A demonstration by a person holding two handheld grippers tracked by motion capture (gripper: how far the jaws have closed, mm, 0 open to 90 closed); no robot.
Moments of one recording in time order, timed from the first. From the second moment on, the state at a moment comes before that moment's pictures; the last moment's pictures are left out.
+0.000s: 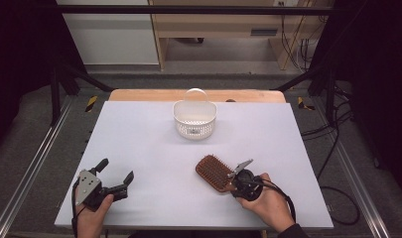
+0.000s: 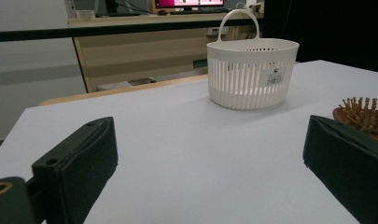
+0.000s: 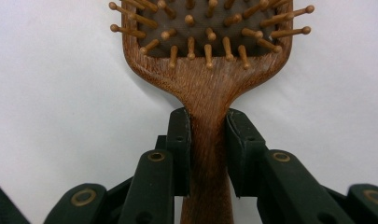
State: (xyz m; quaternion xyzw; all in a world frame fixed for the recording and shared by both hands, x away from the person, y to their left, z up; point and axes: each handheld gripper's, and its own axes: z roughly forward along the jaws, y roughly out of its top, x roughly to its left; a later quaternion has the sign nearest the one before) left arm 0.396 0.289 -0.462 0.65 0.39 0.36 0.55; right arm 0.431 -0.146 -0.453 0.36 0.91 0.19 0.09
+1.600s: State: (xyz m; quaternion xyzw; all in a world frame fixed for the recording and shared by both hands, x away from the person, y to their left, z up) left arm 0.448 0.132 -0.377 0.68 0.30 0.16 0.64; right arm 0.427 -0.143 -0.437 0.29 0.76 0.53 0.22
